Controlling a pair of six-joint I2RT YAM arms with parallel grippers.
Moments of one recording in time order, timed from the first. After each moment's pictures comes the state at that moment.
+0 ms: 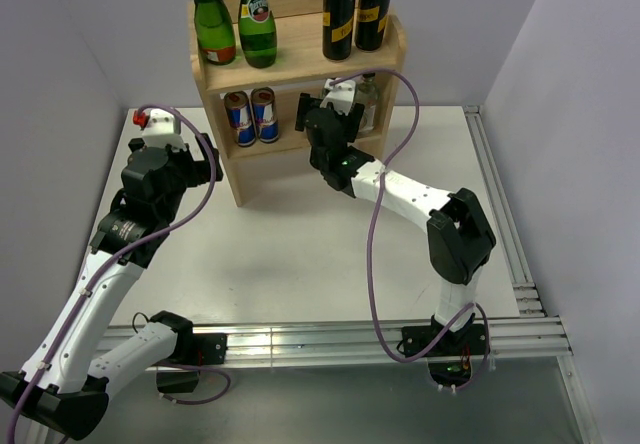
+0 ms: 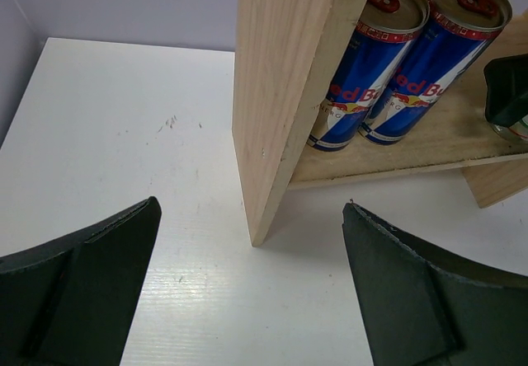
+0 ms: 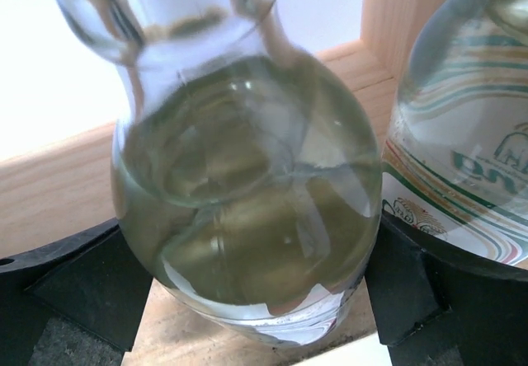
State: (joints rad) left arm -0.38 0.91 1.09 -0.38 -0.34 -0.21; right arm 0.72 1.83 1.48 0.21 0.84 0.27
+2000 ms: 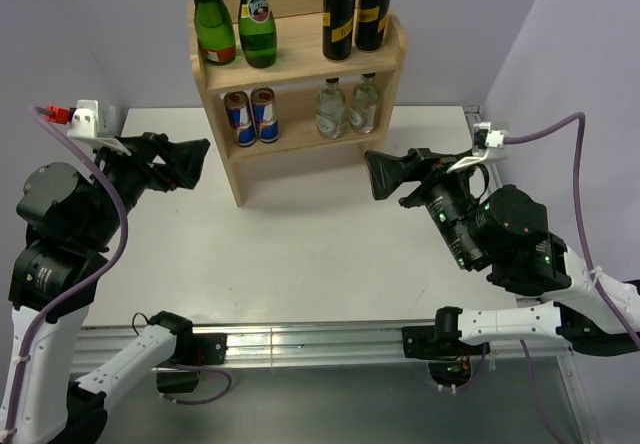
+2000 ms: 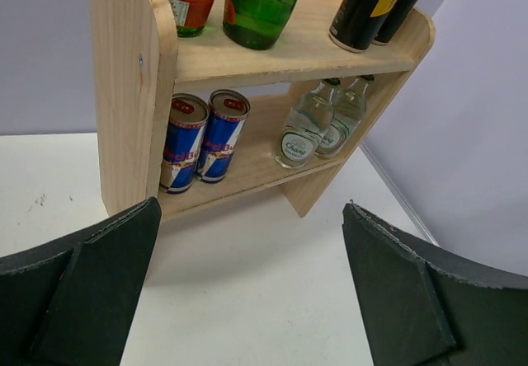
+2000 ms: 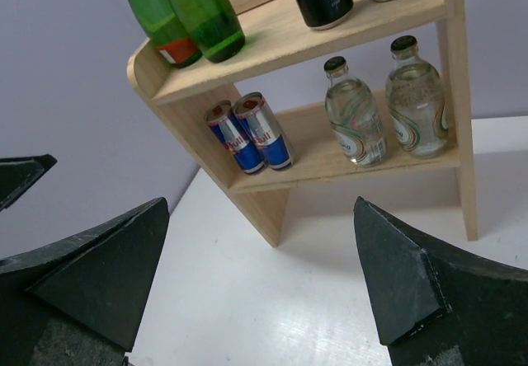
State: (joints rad) left arm -0.36 0.81 1.48 -0.60 0.03 -0.34; right arm 1.31 0.87 1.40 -0.36 0.96 0.32
